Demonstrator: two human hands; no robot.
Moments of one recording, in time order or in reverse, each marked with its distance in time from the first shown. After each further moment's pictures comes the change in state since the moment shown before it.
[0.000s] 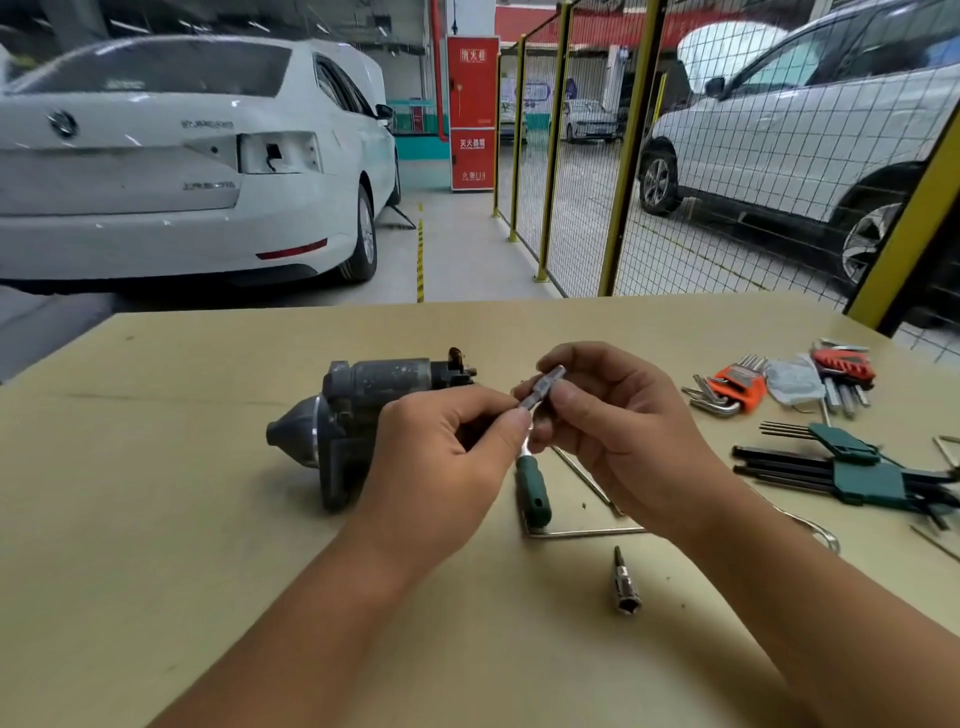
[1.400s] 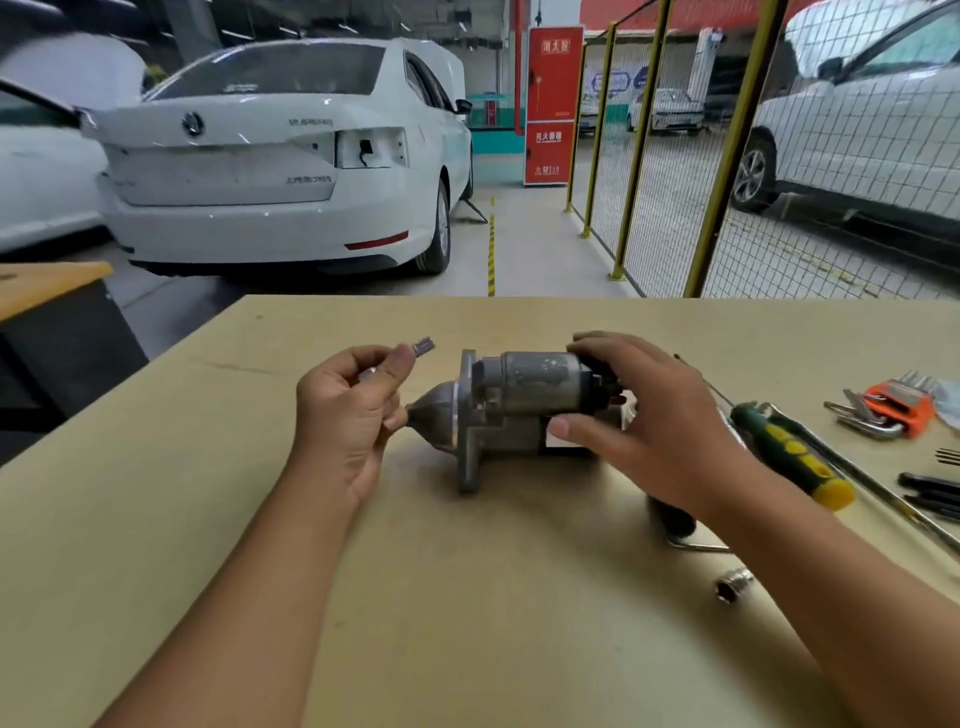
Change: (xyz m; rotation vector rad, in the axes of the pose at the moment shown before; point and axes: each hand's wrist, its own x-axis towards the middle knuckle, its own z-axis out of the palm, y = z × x) left_hand 0.014 -0.093 -0.138 -0.543 0.500 -0.456; right_hand 0.043 0.041 0.039 -1.229 -0.100 -0.331
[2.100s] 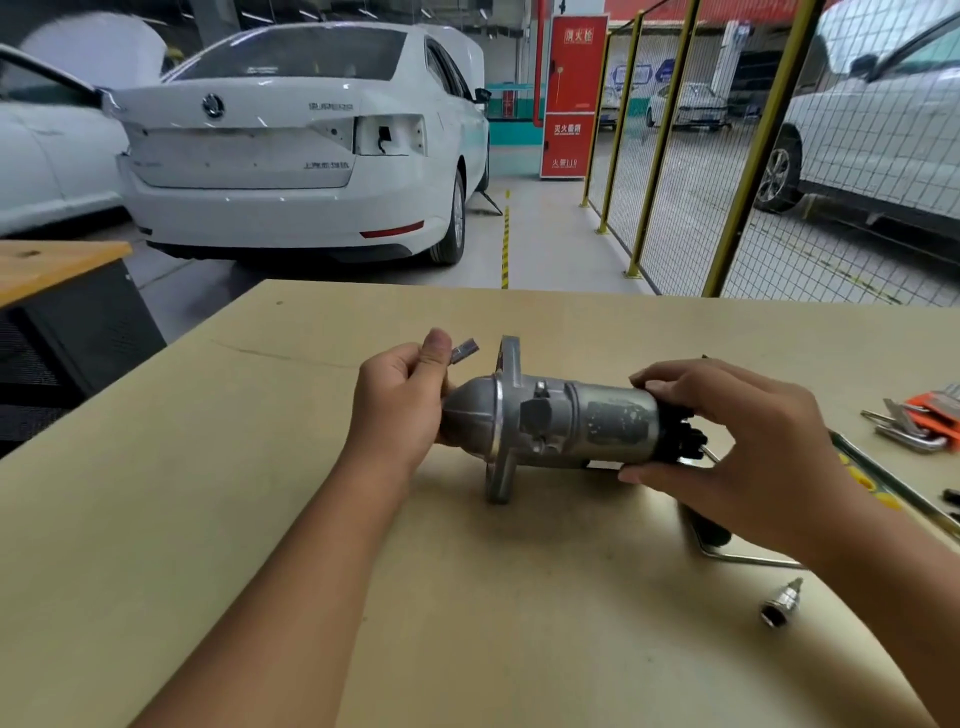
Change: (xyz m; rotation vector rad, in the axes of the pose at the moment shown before) left_hand -0.009 -0.004 0.013 0.467 -0.014 0.038; right_hand -0.020 0.019 -0.018 -0.081 0.117 -0.301
